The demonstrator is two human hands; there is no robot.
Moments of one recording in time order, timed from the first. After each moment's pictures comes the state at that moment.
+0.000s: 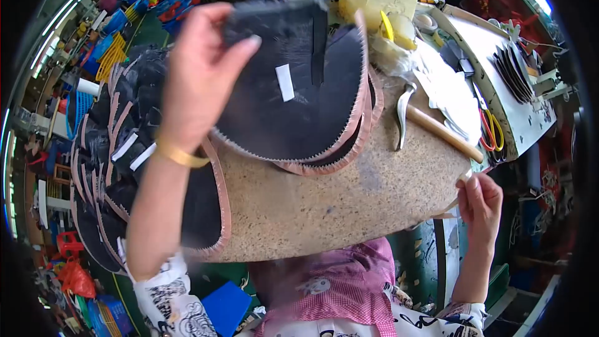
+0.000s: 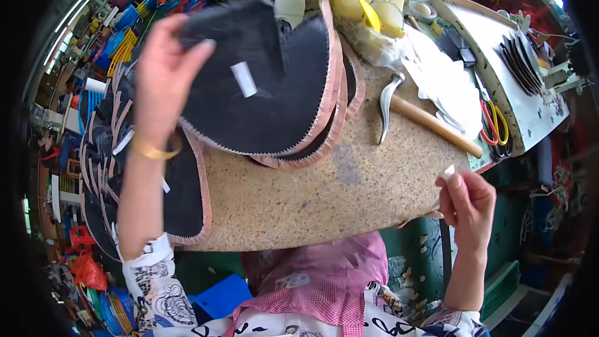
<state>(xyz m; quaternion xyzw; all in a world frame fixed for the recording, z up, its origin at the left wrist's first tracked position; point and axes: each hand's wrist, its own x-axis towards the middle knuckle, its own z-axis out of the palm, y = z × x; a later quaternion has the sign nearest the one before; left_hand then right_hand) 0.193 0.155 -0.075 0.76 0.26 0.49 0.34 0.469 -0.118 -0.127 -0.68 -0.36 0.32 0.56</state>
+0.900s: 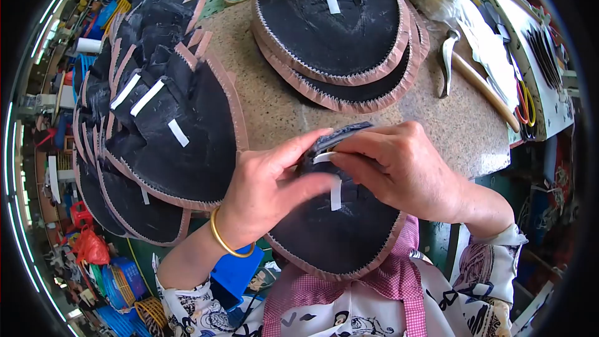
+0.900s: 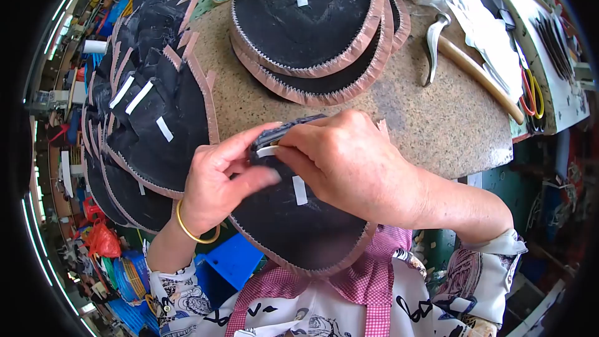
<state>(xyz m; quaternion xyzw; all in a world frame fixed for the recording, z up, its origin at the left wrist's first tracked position) 0.132 0.014 -0.142 0.72 0.37 0.22 0.53 0.336 -0.017 -0.141 -0.45 -0.77 0.30 0.35</state>
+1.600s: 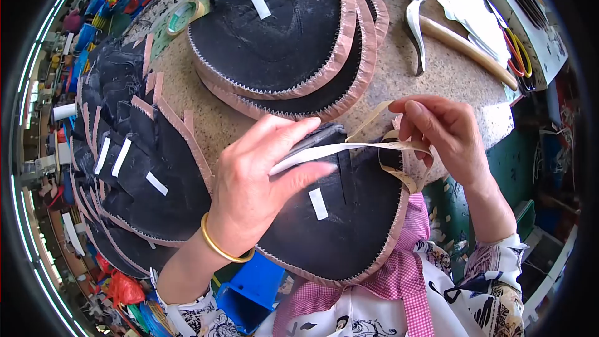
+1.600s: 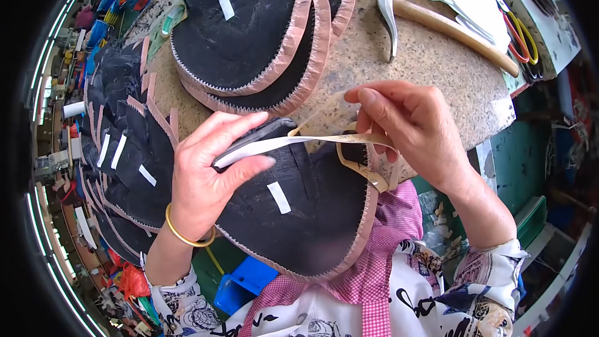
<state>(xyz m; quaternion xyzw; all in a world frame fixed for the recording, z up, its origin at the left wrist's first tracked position) 0.181 0.050 -0.145 0.87 0.28 0.20 0.36 0.410 -0.055 -0.169 -0.63 -0.41 0.47 0.46</state>
